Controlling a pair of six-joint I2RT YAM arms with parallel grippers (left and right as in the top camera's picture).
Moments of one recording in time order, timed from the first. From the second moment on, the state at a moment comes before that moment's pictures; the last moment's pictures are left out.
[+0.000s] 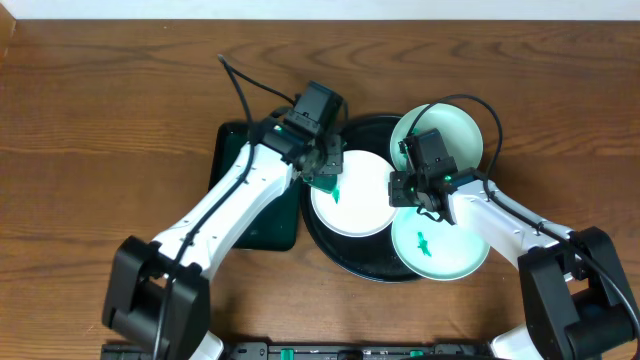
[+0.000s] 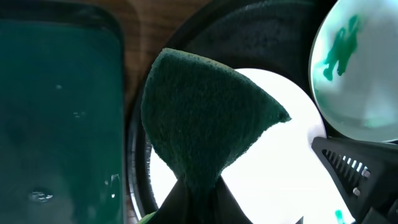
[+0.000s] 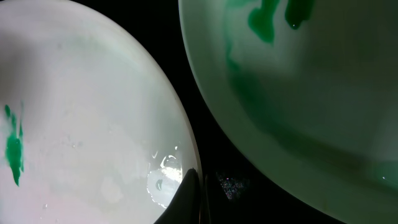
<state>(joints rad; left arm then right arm) -0.52 1.72 1.34 -0.78 0.04 -0.52 0.39 1.69 0.88 -0.33 -0.07 0.38</state>
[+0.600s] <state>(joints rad) -0.53 1.89 1.34 -0.77 0.04 -0.59 0.39 1.69 0.88 -0.33 -0.07 0.38</state>
